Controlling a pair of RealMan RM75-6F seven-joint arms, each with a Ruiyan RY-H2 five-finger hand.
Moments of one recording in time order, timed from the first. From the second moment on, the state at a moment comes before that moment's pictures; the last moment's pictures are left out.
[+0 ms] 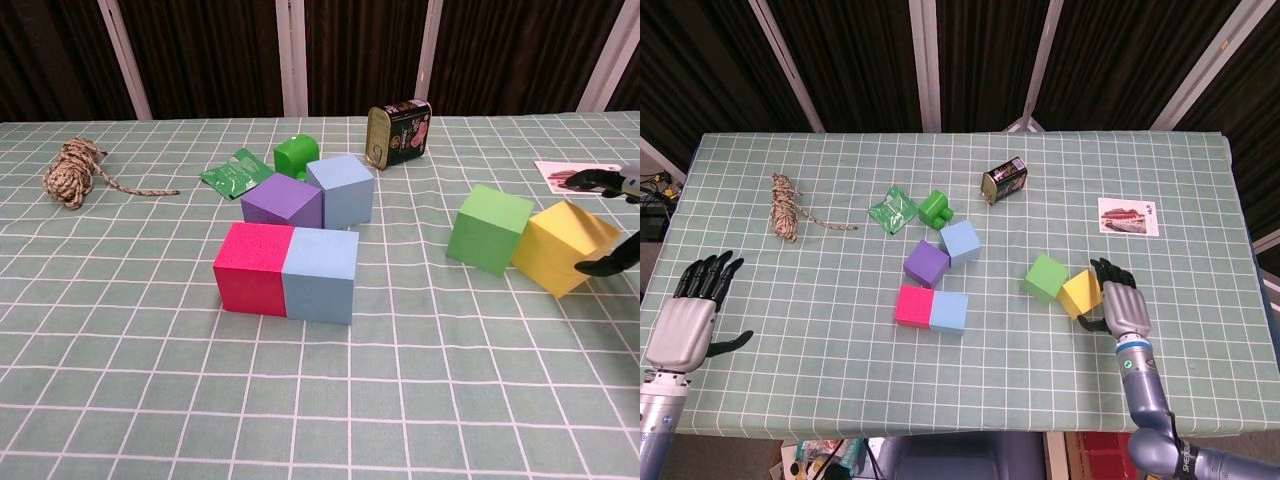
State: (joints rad) left arm -0.26 -1.13 0.02 -1.80 1.42 1.51 0.21; right arm 0.49 -1.42 0.25 -1.75 -0.71 1.16 -0.47
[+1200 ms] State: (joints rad) left arm -0.23 -1.12 -0.02 -1.81 1.43 1.47 0.19; right arm 0.55 -1.49 0.28 -1.68 -0.62 1.22 -0.49
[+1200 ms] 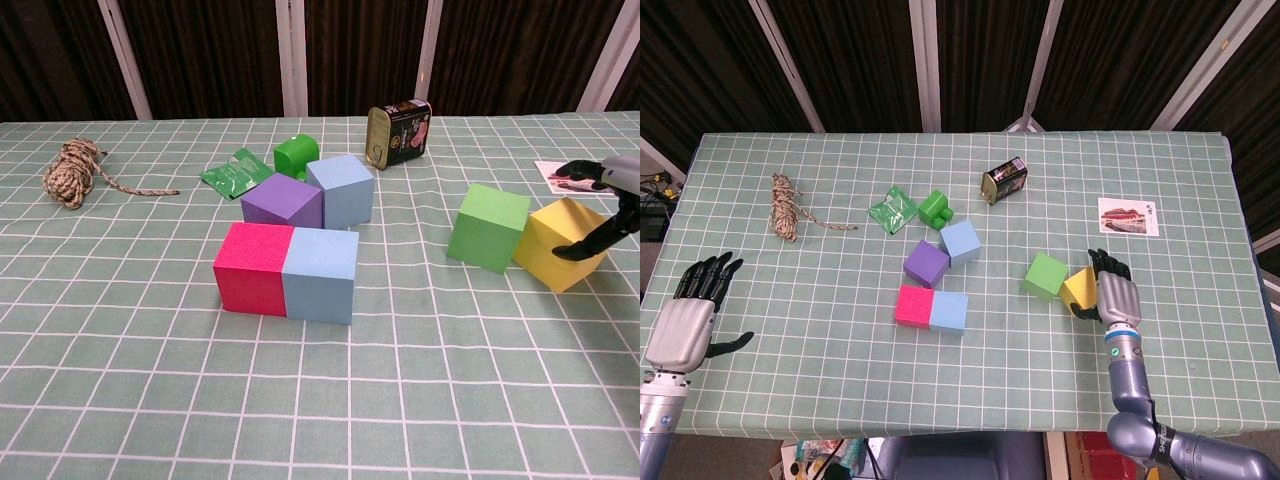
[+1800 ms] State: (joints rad) left arm -0.21 -1.12 -0.03 -1.83 1.46 1.46 0.19; right arm 0.54 -1.44 0.27 -1.66 -0.61 1.19 -0.49
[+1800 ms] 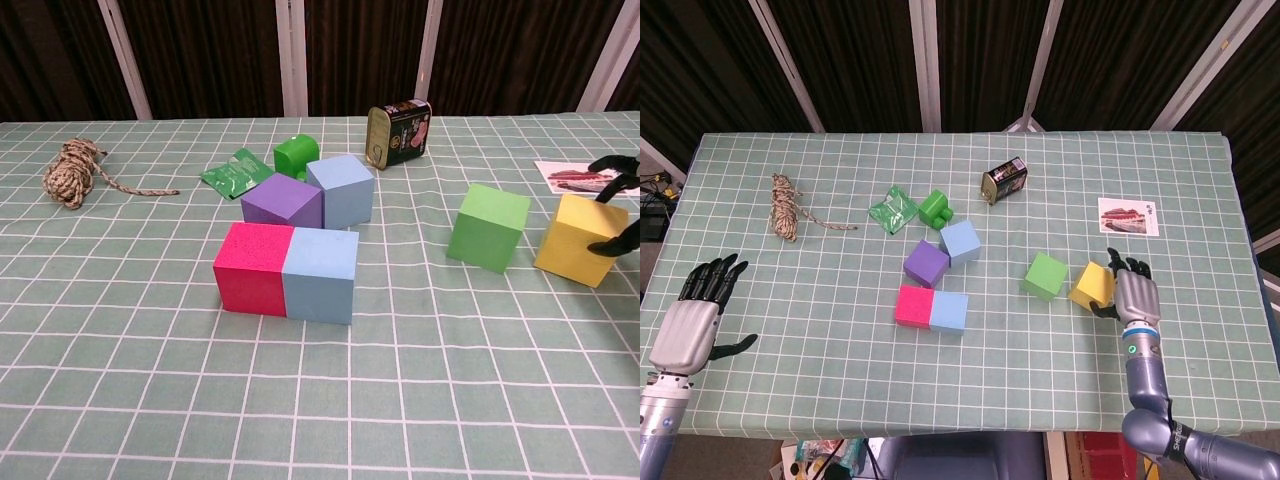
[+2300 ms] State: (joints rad) left arm -0.21 -1.12 -0.04 -1.82 1.46 1.45 0.19; right arm 0.54 -1.43 0.26 -1.66 -0.66 1.16 -0.44
